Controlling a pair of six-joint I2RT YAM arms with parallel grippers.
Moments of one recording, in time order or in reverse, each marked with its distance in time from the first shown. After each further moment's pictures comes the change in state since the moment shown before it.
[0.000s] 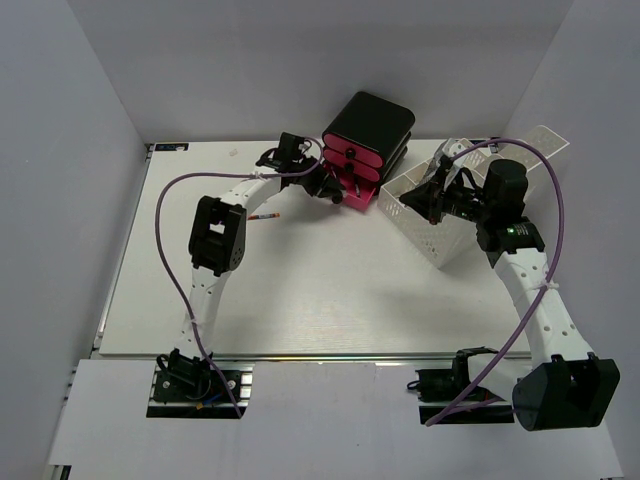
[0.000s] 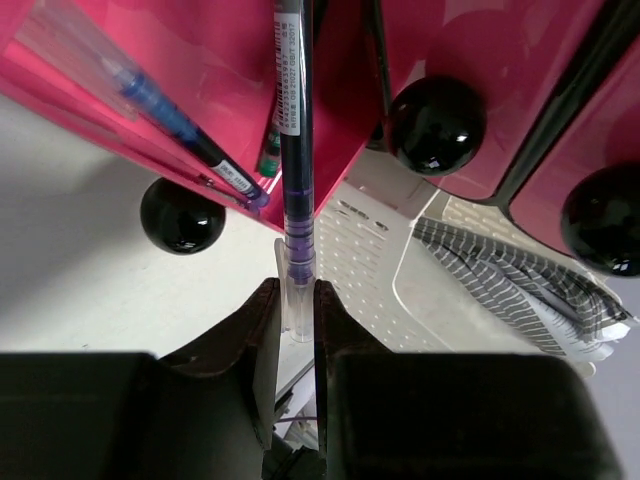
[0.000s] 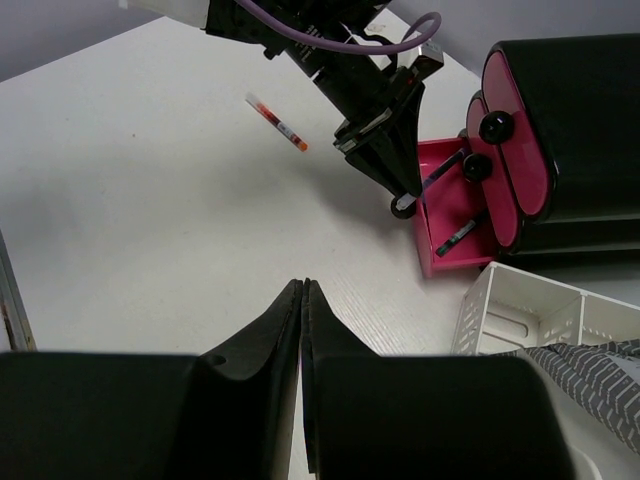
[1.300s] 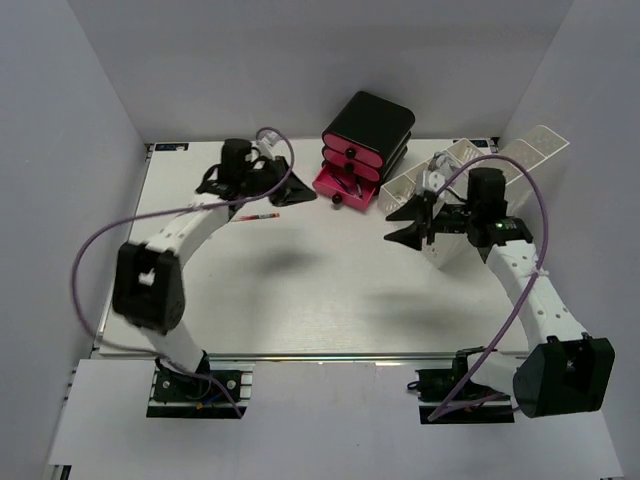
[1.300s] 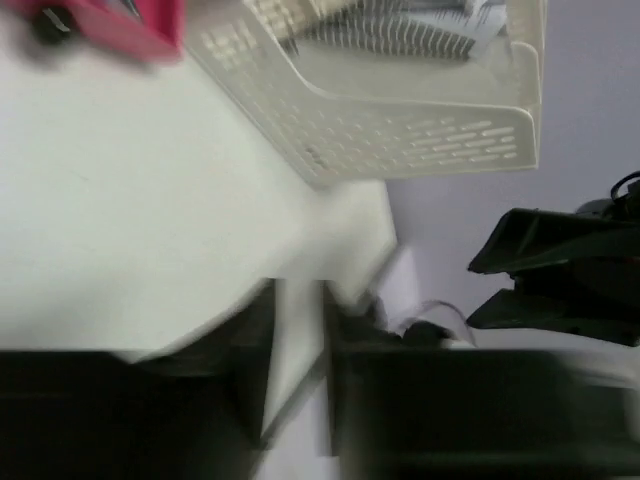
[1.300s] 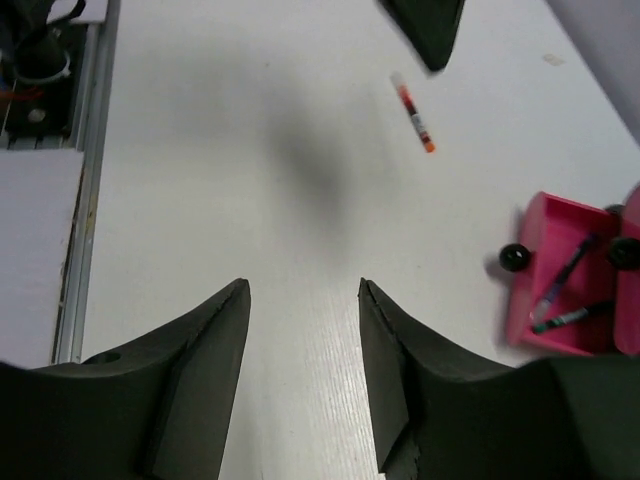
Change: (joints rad) left arm 0.080 -0.653 -0.690 0.299 0.218 0.305; right arm 0.024 0.063 -0.020 -0.212 -0.328 -0.444
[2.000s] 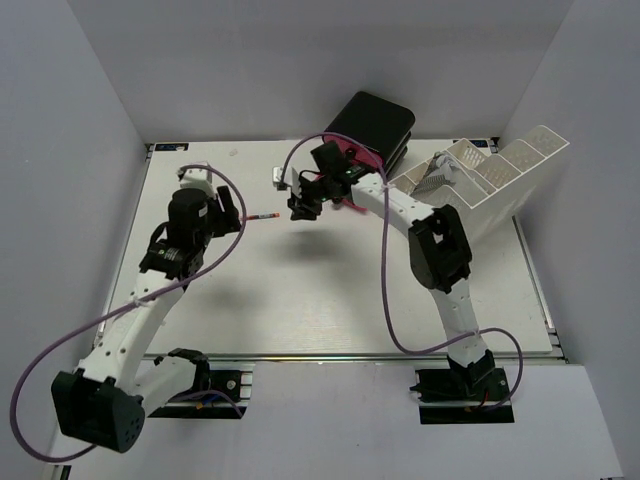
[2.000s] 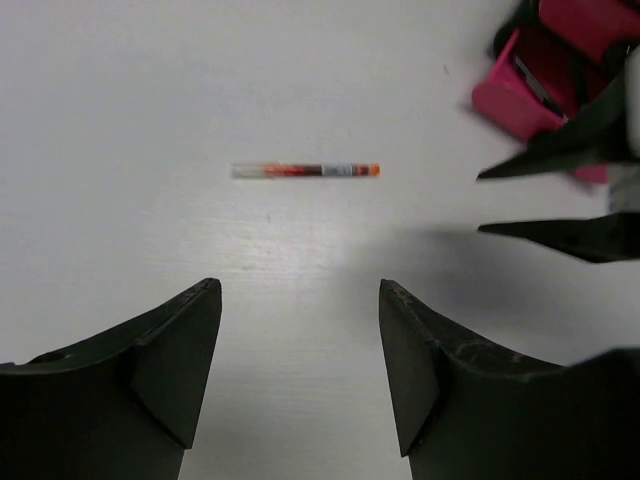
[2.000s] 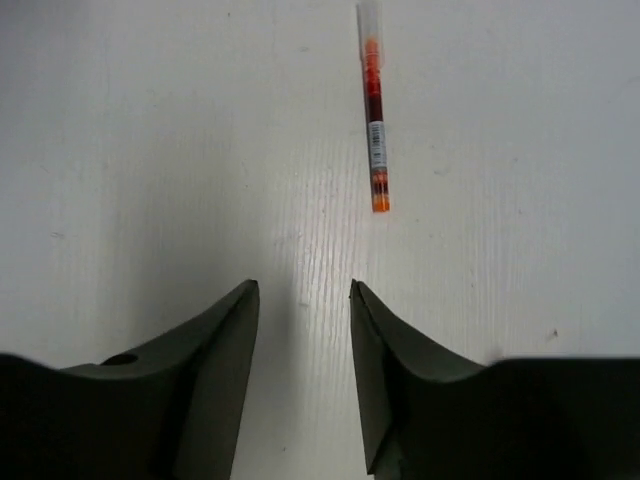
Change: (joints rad) left arm 0.059 -0.705 -0.426 -0.254 -0.974 0.560; right arm 0.519 1.028 0.921 -0.142 0.544 -0.181
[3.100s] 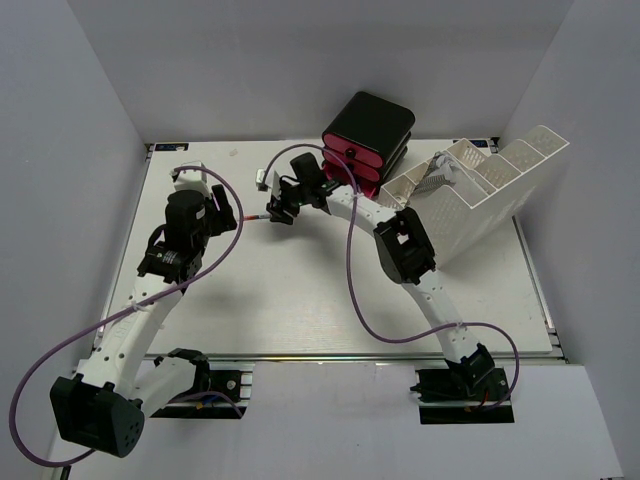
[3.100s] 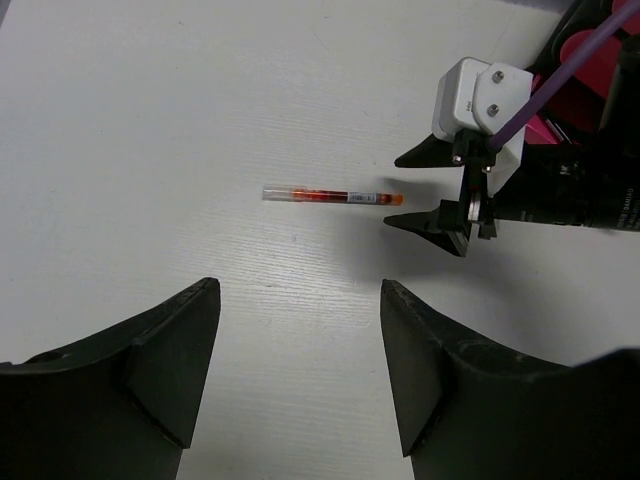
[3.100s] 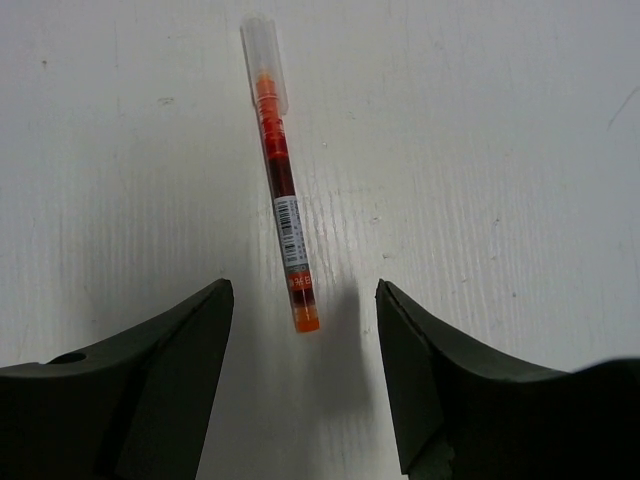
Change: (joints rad) left arm 0.000 -0.063 -0.011 0.029 -0.103 0.005; right arm 0.048 0.367 0.265 0.247 0.091 0.172
